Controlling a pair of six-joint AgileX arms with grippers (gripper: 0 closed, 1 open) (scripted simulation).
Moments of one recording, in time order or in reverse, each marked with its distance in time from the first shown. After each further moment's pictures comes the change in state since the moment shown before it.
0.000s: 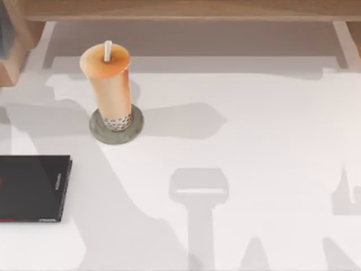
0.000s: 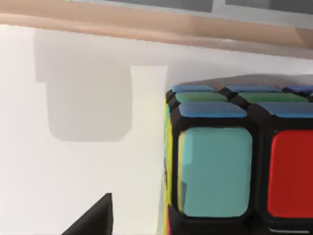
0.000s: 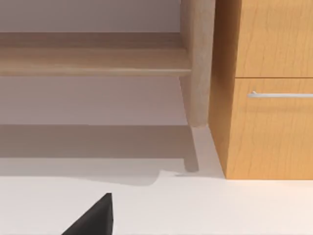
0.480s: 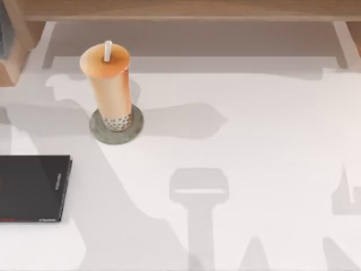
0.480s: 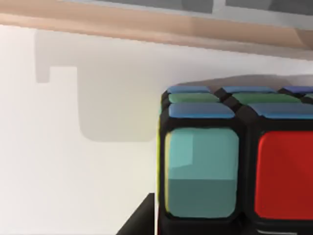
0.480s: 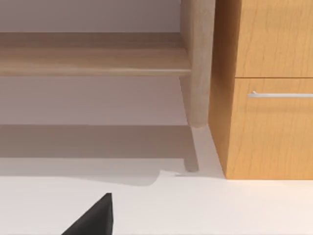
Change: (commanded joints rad) left arm 0.000 0.000 0.000 0.000 0.000 0.000; right arm 0.000 0.000 0.000 0.000 0.000 0.000
